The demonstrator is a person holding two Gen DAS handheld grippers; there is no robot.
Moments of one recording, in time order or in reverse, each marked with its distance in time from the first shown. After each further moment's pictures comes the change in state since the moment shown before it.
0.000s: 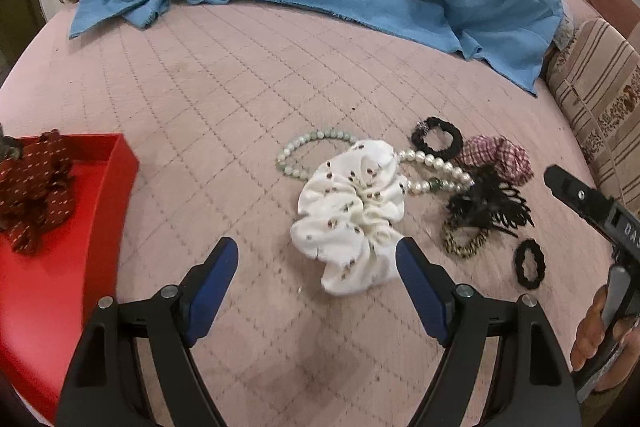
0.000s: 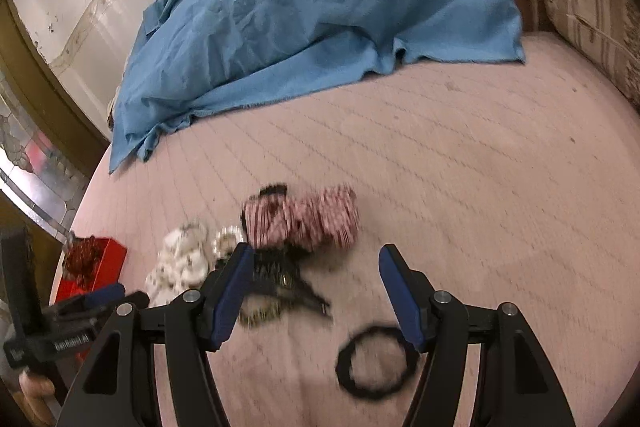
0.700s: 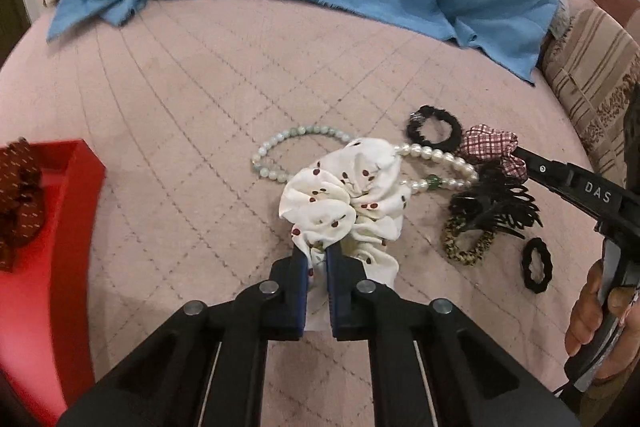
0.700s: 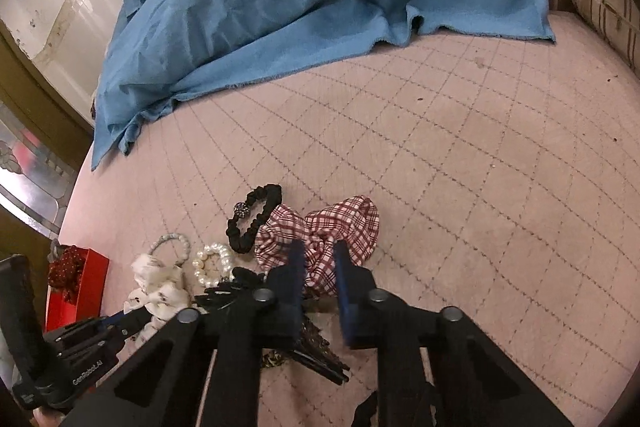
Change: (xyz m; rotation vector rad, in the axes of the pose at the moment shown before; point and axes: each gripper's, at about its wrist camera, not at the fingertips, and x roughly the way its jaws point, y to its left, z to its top) left arm 0.013 -0.013 0.000 0.045 0.005 -0.016; right arm 0.050 0.001 0.014 0.024 0.088 -0.001
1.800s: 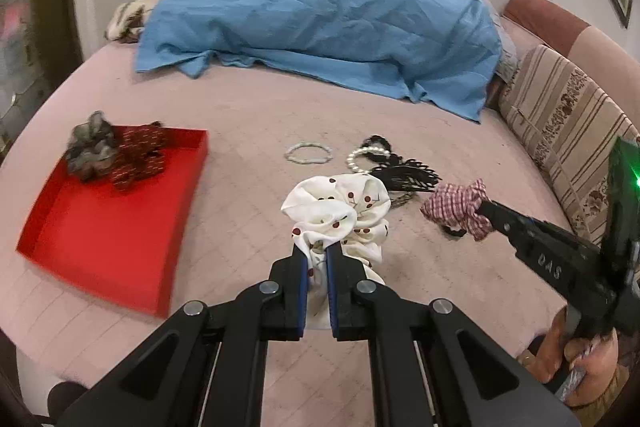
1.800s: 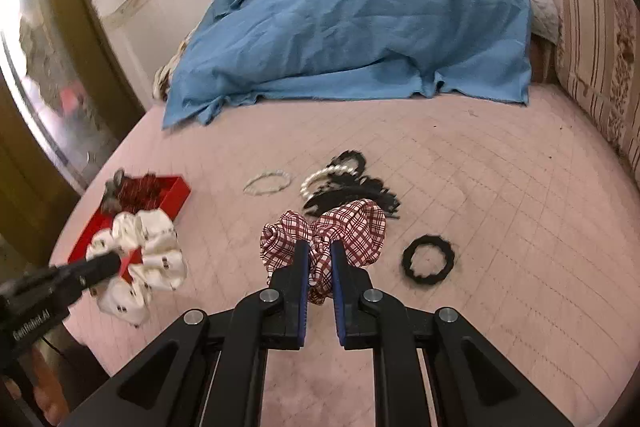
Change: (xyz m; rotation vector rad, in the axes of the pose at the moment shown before) left arm -0.182 -0.009 -0.107 -0.039 -0.246 0.019; right arm -0.145 0.089 -0.112 -0.220 -0.142 -0.019
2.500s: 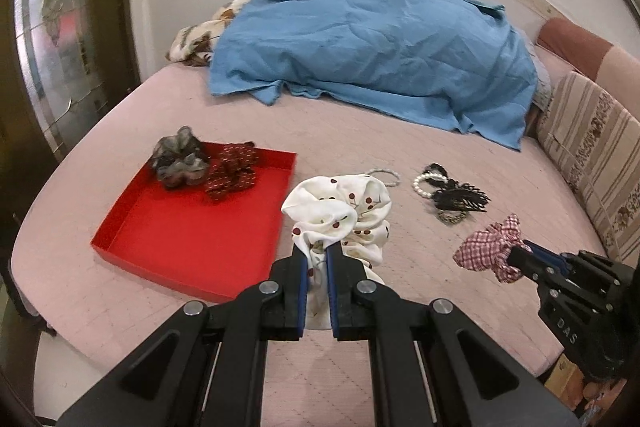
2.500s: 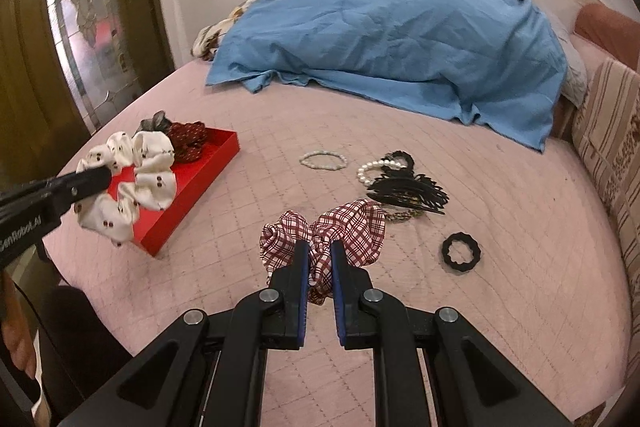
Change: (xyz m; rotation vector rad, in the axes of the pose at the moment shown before) left arm -0.056 0.058 -0.014 -0.043 -0.113 0.151; right arm -0.026 0.090 -0.032 -0.230 0.008 -0.042
